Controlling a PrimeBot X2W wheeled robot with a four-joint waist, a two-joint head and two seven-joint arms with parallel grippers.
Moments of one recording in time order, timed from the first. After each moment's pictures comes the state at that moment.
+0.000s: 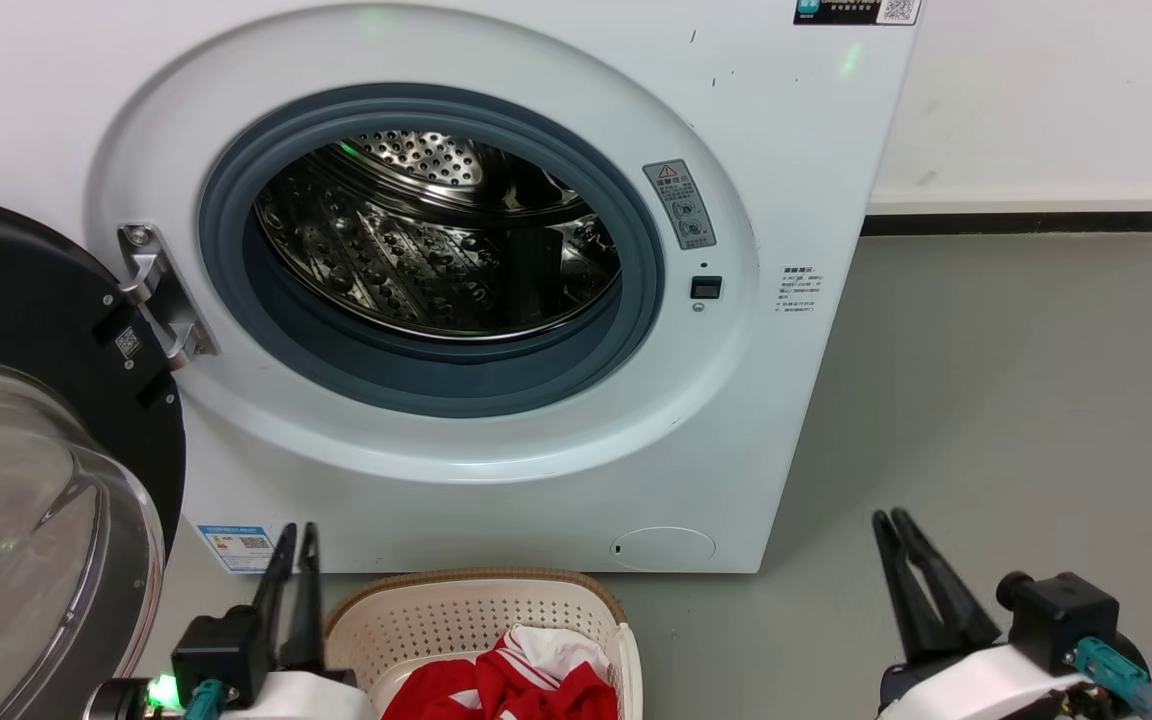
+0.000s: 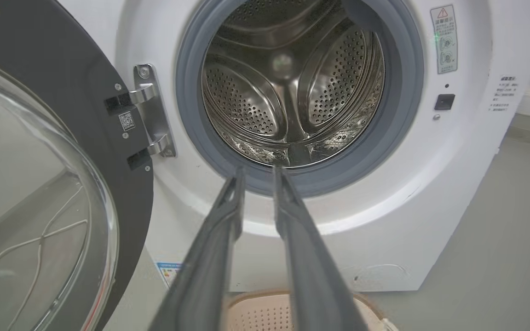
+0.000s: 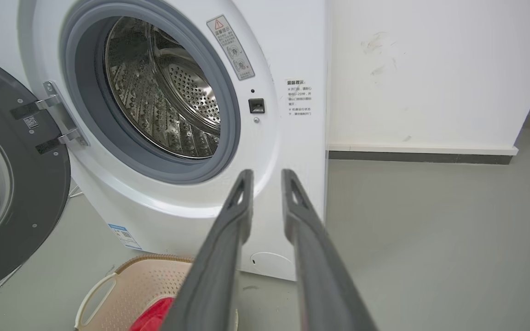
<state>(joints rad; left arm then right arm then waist) 0.05 0.09 -0.02 0.12 -0.07 0.02 -0.24 0.08 -0.05 0.11 0.01 0.16 0.13 -0.08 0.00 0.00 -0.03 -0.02</state>
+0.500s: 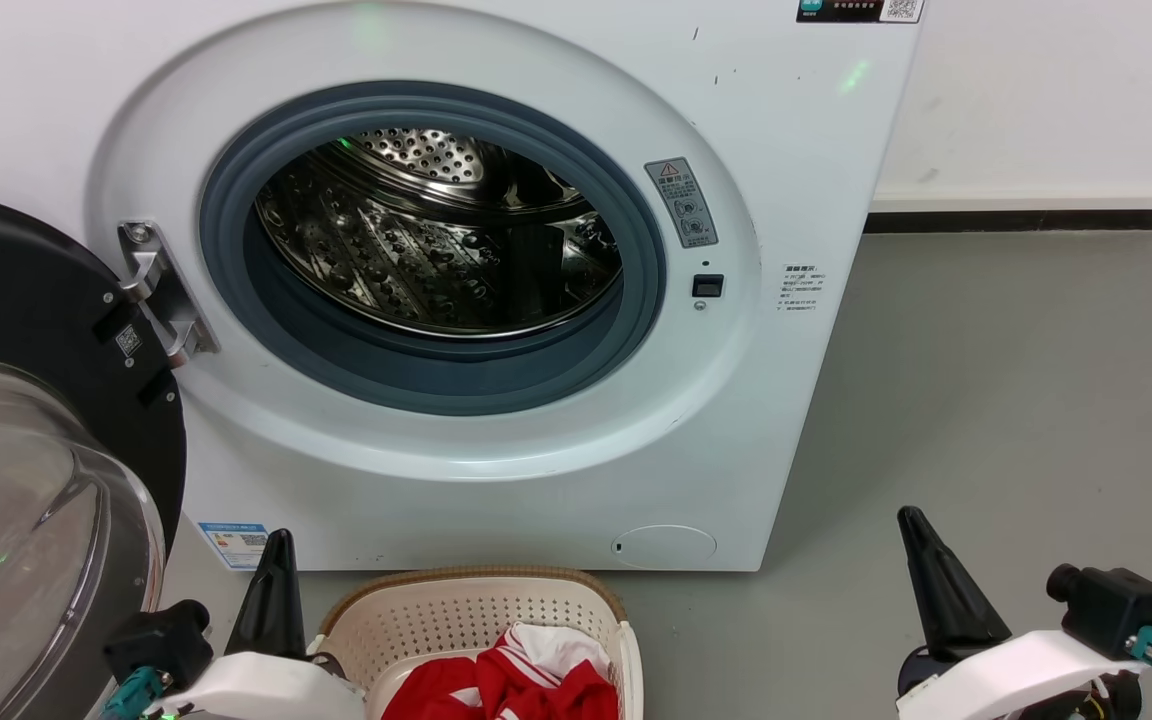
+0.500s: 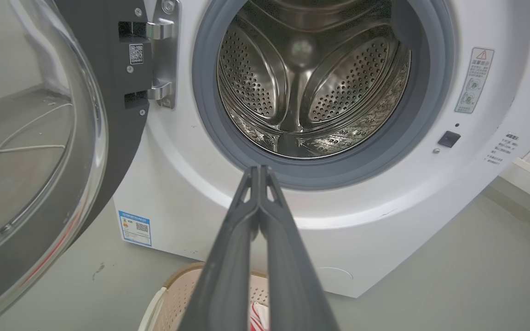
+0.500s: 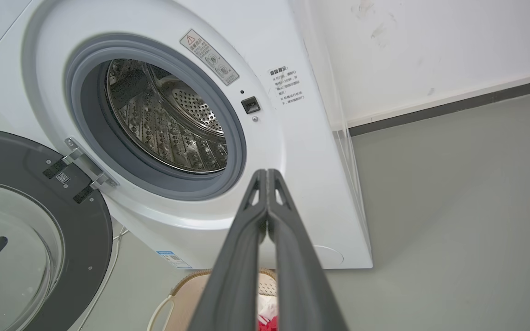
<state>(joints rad) 0.04 0.08 0.00 0.14 -0.37 -0.01 -0.17 0.06 -0.06 0.09 0.05 0.47 0.13 -0.06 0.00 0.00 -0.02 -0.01</state>
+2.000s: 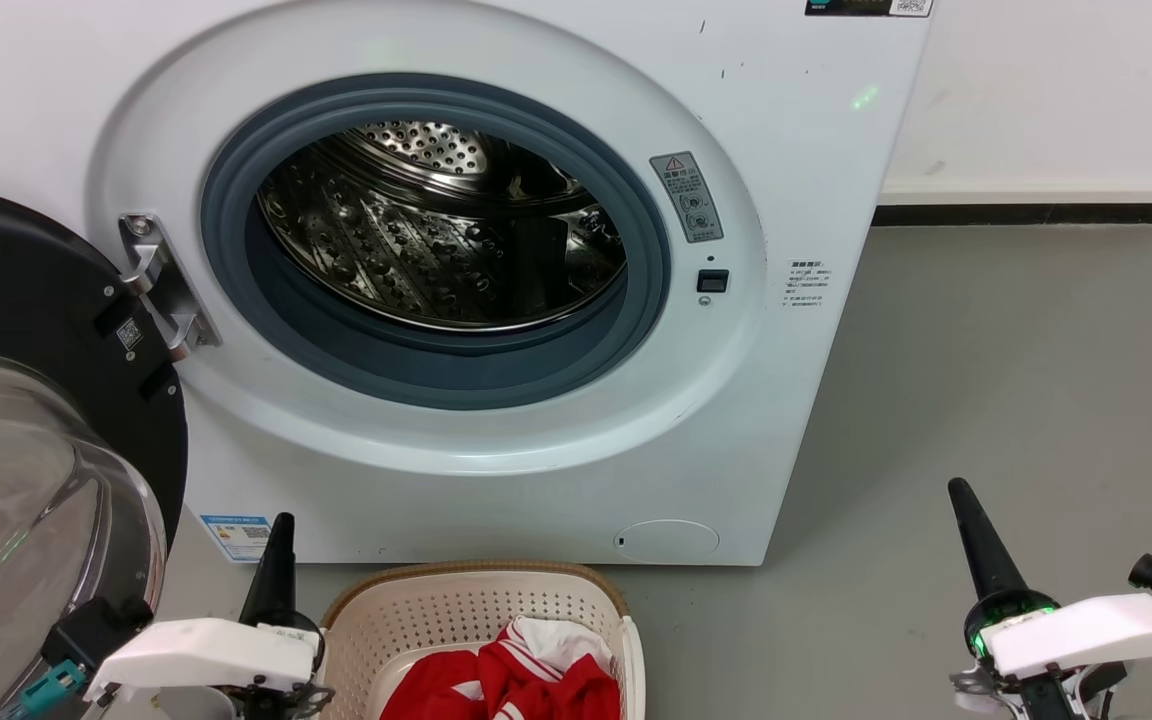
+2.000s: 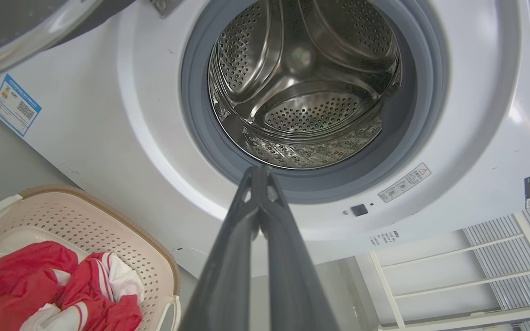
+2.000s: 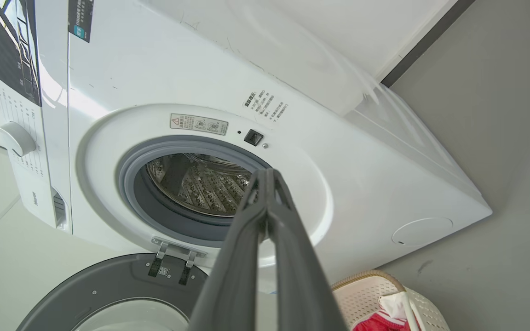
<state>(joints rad) -0.03 0.07 0.06 0.20 -1.04 -0.07 -0.02 -0.02 -0.08 0.02 0.15 1.12 0.13 0.00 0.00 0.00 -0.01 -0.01</state>
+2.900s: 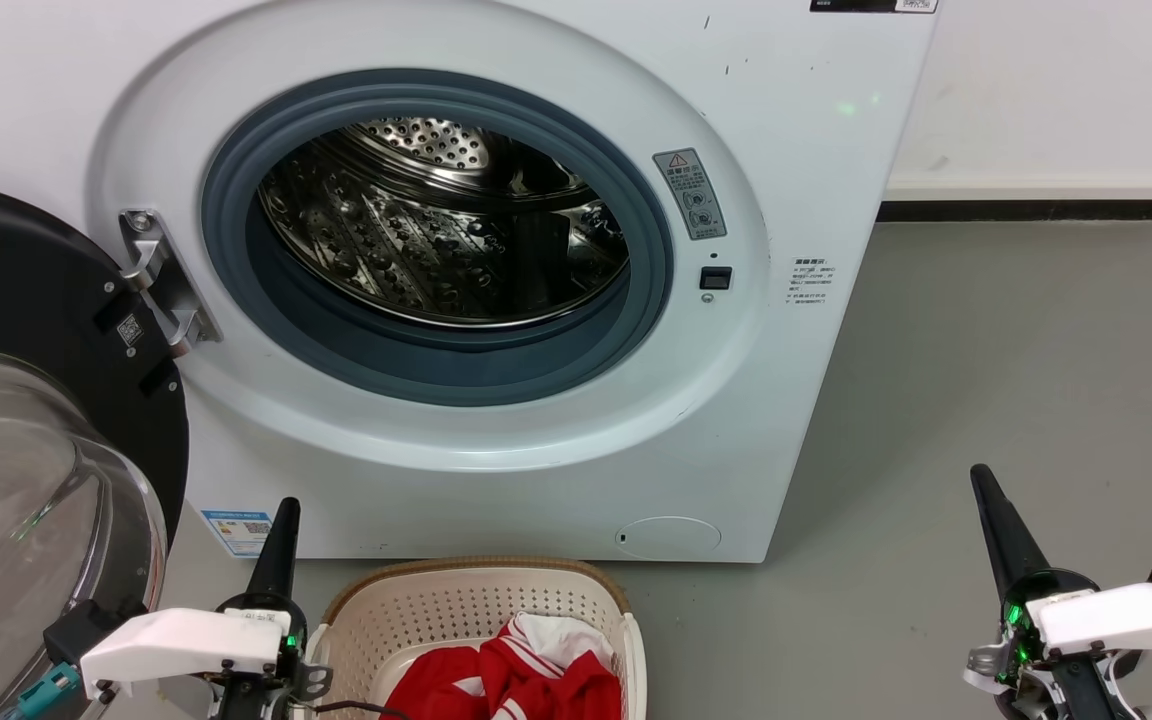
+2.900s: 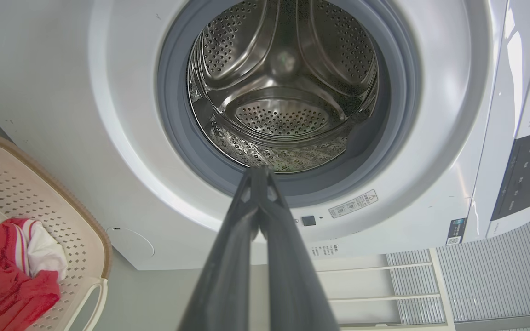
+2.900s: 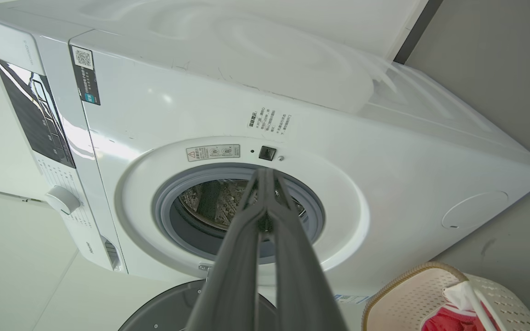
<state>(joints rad) -0.07 0.06 0.09 0.22 -1.31 -0.10 0.05 -0.06 -0.08 -0.02 0.20 1.37 0.13 0.04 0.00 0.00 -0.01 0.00</state>
